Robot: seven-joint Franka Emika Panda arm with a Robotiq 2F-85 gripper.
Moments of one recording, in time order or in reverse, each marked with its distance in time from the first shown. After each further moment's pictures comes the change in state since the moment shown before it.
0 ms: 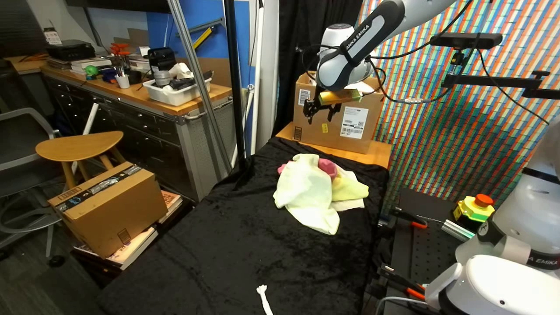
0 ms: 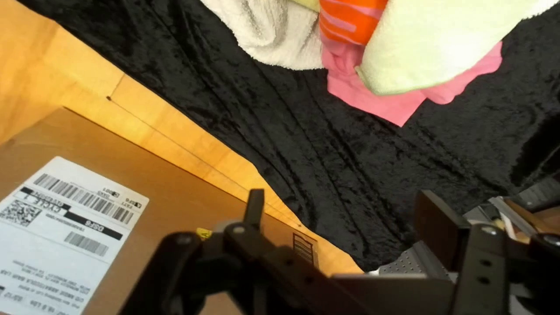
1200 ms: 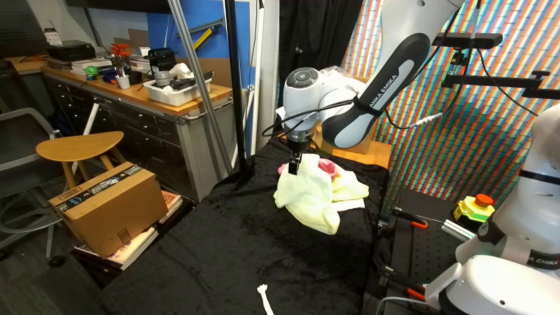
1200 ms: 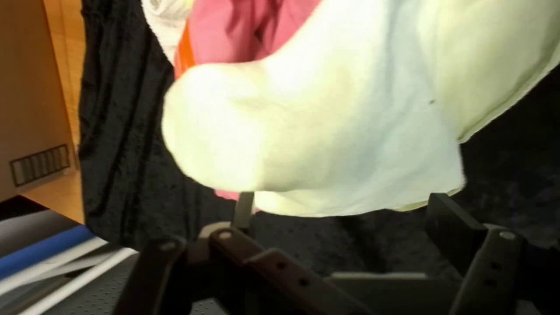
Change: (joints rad) arm 0.258 -0.027 0.138 -0.215 -0.644 0.055 -0.068
